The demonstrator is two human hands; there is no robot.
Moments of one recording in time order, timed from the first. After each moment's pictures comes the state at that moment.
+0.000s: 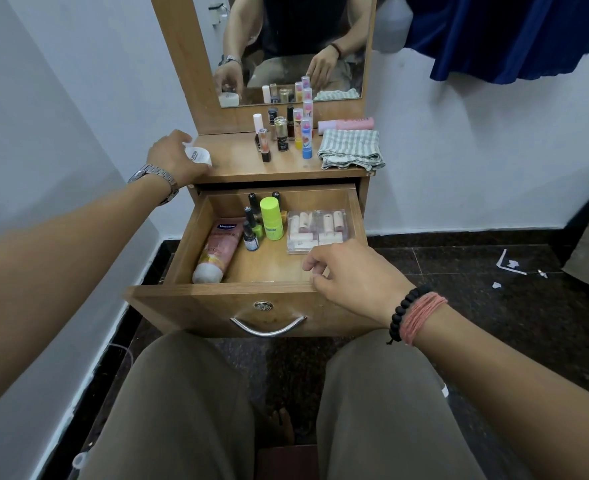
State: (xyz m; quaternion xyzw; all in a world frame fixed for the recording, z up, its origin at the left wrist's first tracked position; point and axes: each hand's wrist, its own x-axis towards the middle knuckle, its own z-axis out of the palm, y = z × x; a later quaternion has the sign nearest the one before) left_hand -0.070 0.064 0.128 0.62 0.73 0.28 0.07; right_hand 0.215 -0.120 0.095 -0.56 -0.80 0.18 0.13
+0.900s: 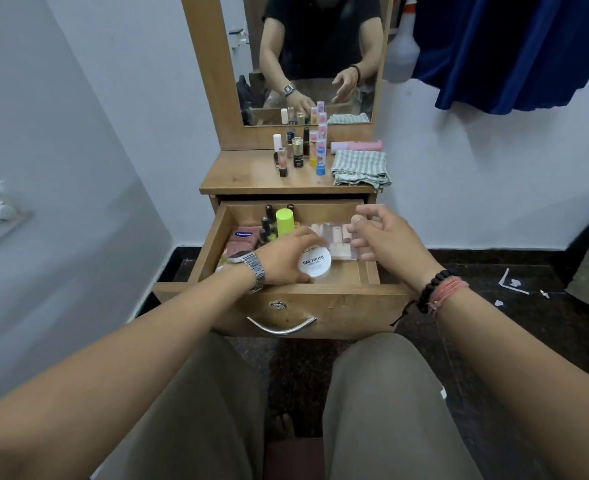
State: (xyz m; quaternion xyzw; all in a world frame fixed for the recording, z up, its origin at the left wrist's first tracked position) left_hand 0.047 -0.050 0.075 0.88 0.45 0.07 0.13; right_hand 0.242 -0.100 0.115 -0.59 -0.58 0.40 0.40
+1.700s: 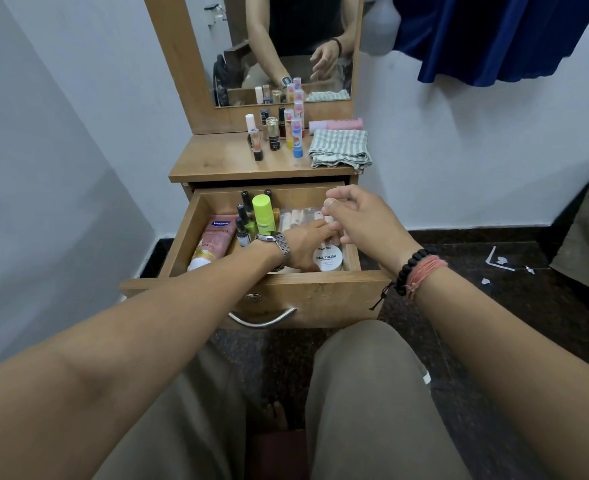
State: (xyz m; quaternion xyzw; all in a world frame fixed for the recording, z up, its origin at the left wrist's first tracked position) left_hand 0.110 -0.019 0.049 0.91 0.40 -0.02 0.10; right_hand 0.242 -0.093 0.113 -0.58 -0.58 0.40 0.40
